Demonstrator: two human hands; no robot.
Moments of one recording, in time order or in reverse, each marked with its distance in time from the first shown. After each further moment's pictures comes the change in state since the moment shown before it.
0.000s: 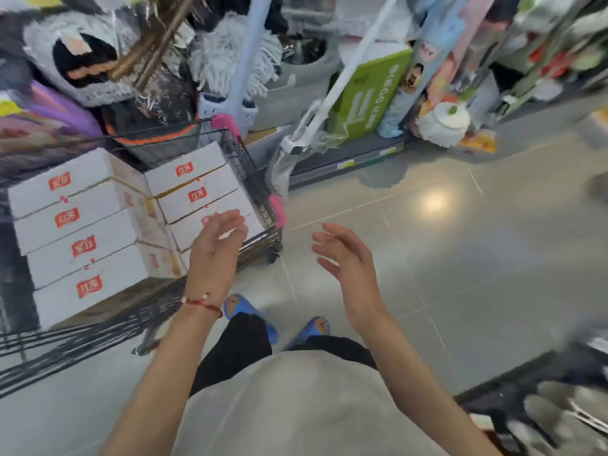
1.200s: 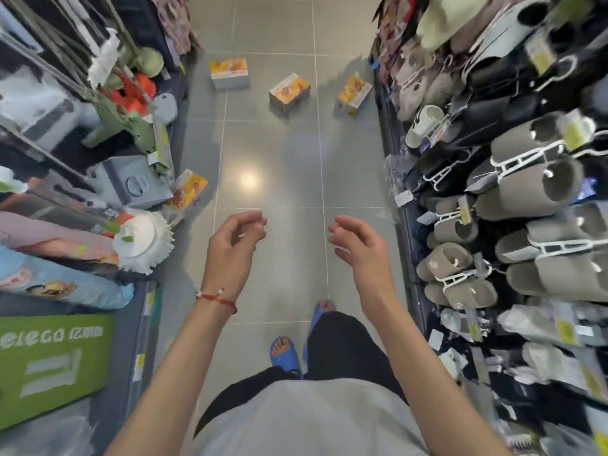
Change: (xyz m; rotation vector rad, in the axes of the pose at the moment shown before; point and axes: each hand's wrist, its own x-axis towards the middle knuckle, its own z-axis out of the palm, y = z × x) left_hand -0.038 0.194 0.761 0.349 -1.228 0.230; right_hand 0.107 -0.188 -0.569 0.581 1.116 -0.219
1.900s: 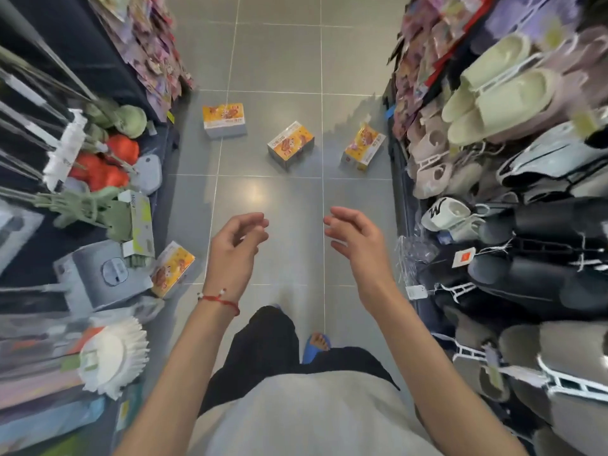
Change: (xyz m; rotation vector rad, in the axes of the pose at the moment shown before) left_hand 0.408 0.163 0.146 0.016 0.029 -0.049; right_hand 0.428 -0.219 0.072 -0.035 -0.079 0.050
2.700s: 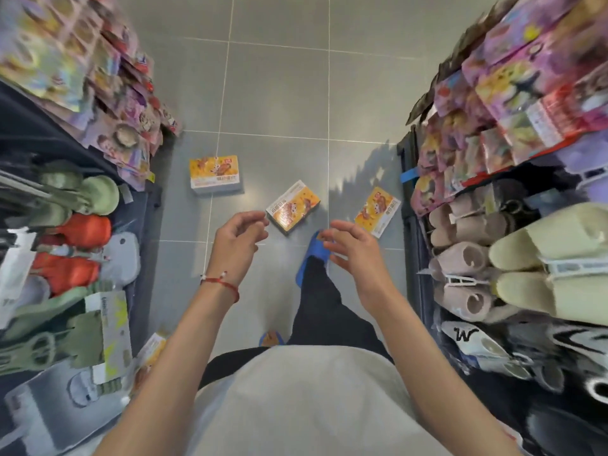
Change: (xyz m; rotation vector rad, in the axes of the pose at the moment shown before) left_hand 0.477 0.157 0.061 0.073 -0.008 -0.205; right_hand 0.436 -0.184 0.126 -0.108 0.003 0.224
